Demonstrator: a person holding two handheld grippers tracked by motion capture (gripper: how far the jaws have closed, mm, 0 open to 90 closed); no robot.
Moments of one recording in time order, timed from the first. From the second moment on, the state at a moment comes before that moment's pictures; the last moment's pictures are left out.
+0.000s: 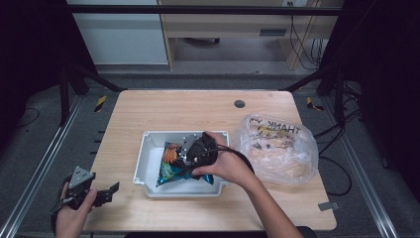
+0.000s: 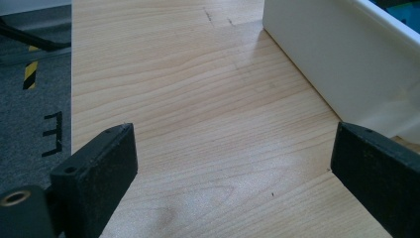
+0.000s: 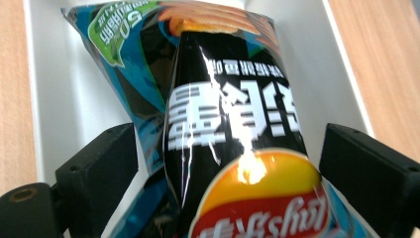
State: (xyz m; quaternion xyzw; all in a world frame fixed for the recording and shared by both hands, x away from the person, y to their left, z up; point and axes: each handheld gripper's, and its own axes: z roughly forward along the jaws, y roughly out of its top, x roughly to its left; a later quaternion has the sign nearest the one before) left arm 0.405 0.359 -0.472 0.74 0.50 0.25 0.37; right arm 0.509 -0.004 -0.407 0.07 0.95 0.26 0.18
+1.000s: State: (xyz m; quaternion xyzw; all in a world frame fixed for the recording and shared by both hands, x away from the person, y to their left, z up) left arm 0.405 0.358 -0.472 0.75 0.50 0.25 0.36; right arm 0.505 -0.022 -0.384 0.10 0.93 0.30 0.18
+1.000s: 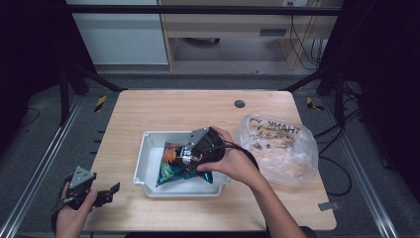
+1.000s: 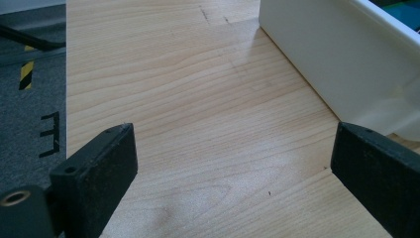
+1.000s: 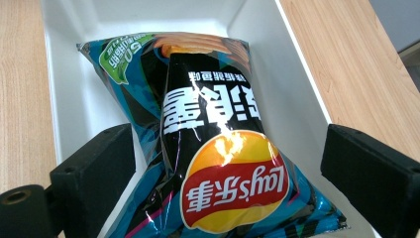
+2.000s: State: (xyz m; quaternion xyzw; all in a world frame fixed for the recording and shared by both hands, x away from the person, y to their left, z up) left arm 0.405 0.356 -0.473 0.75 0.50 0.24 0.36; right arm 0.500 -0.034 -0.367 0.11 0.92 0.33 0.19
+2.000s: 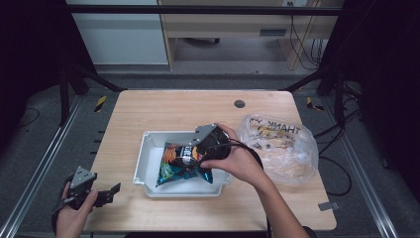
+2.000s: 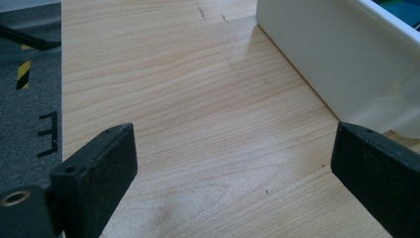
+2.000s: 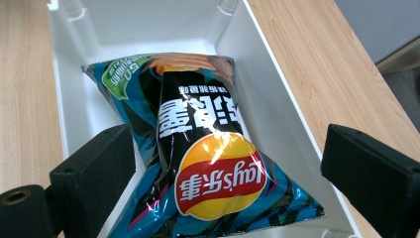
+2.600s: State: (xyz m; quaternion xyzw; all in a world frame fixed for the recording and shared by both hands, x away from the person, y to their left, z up) left arm 0.405 0.356 -0.473 0.75 0.49 0.24 0.36; right arm 0.495 -0.040 -0.349 0.14 0.90 0.37 0.20
